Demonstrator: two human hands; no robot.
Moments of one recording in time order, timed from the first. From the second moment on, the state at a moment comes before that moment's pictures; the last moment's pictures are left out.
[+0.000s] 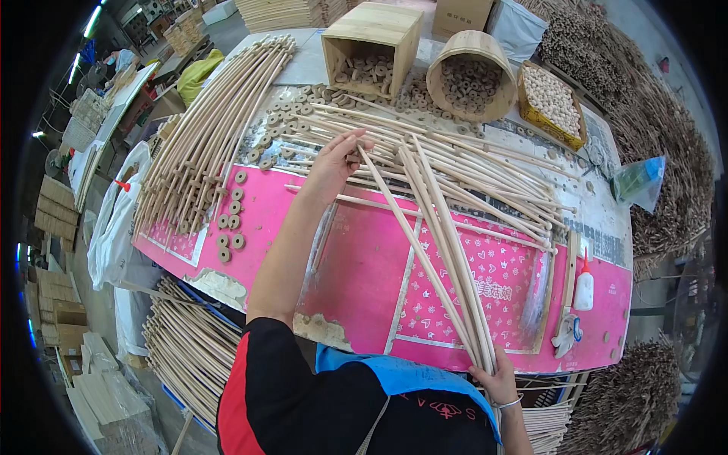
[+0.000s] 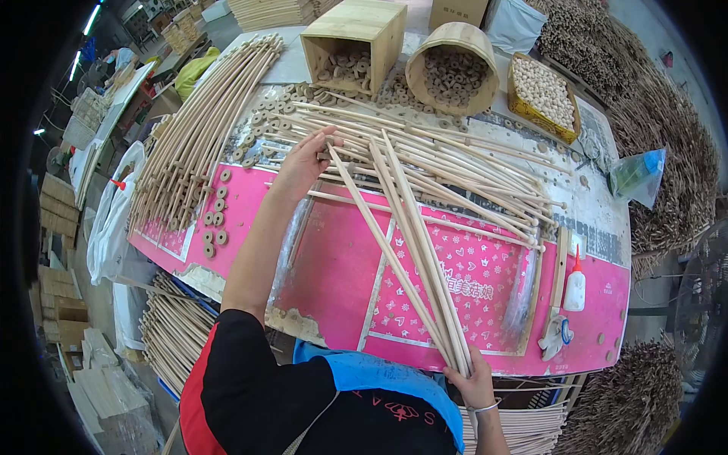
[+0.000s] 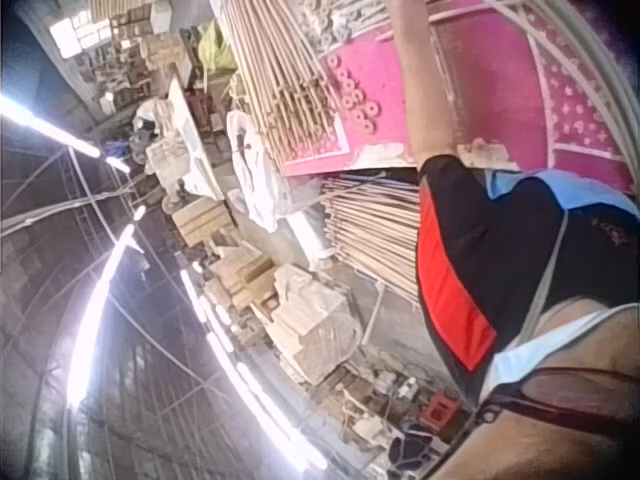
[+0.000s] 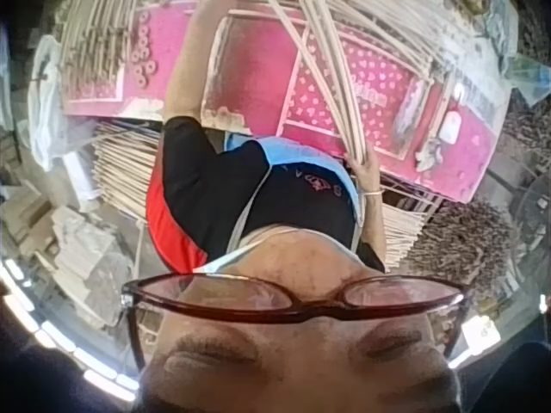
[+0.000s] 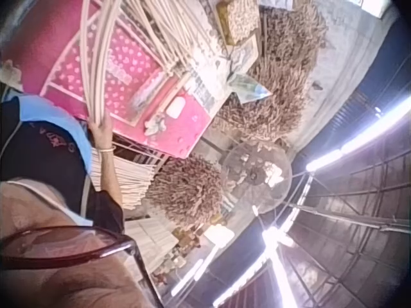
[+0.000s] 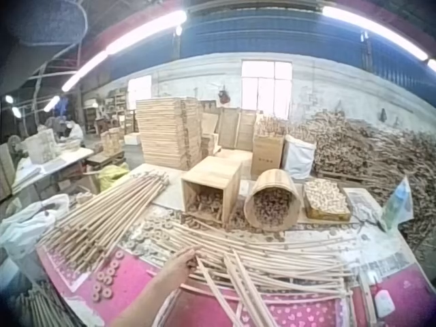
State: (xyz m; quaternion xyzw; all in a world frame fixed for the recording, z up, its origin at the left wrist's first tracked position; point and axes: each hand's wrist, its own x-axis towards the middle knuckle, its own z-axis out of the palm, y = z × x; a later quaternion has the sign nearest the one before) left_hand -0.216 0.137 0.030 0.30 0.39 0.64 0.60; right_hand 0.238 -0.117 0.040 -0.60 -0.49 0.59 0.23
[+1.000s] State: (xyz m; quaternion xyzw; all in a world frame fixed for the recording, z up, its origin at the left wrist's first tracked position) left_hand -0.228 0.128 0.035 0.25 0.37 0.76 0.48; right_hand 0.207 -0.092 0.043 -0.63 -0.72 0.20 0.22
